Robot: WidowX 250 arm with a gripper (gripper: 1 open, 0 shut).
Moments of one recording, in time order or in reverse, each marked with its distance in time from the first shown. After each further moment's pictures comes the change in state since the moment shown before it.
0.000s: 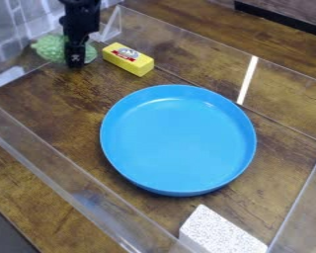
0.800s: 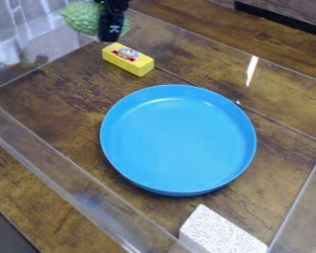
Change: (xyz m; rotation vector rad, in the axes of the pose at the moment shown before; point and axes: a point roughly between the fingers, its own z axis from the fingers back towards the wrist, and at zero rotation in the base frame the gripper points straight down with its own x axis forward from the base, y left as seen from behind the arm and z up) arm 0.052 -0.038 0.080 0.052 0.015 0.015
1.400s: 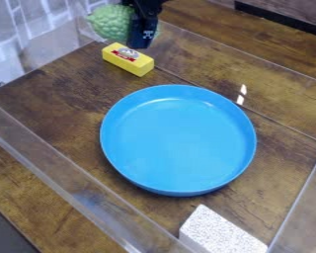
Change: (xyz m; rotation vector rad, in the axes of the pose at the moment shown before) arm 0.021 -0.040 0.023 -0.027 -0.015 0.028
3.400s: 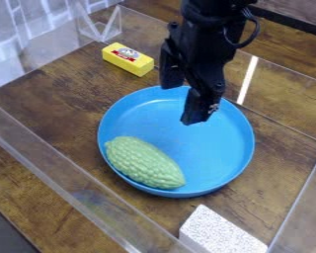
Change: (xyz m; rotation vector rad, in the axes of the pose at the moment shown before) arm 0.027 -0.120 0.017 -0.104 -0.071 0.136
